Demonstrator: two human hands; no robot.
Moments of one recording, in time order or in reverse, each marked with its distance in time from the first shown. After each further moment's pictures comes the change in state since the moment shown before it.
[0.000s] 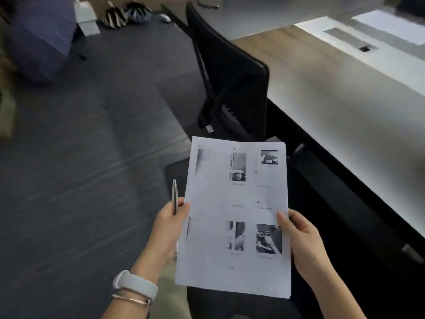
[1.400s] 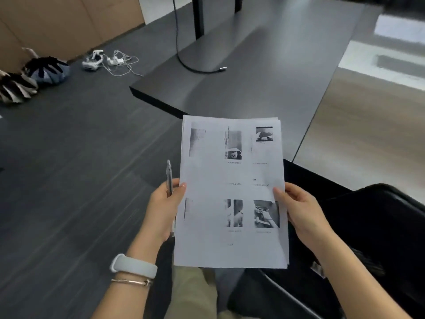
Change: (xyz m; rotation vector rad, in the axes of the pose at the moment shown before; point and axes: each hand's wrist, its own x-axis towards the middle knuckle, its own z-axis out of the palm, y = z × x) left_hand 0.807 0.521 -0.129 0.179 -0.381 0.115; right_hand 0.611 -0.371 0.525 0.131 0.378 -0.092
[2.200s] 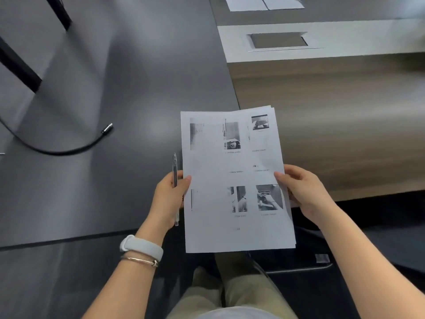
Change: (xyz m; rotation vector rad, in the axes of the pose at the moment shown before) left_hand 0.265 0.128 0.197 0.434 -0.651 0.010; right_hand 0.168 -0.090 -0.041 0.174 0.593 0.144
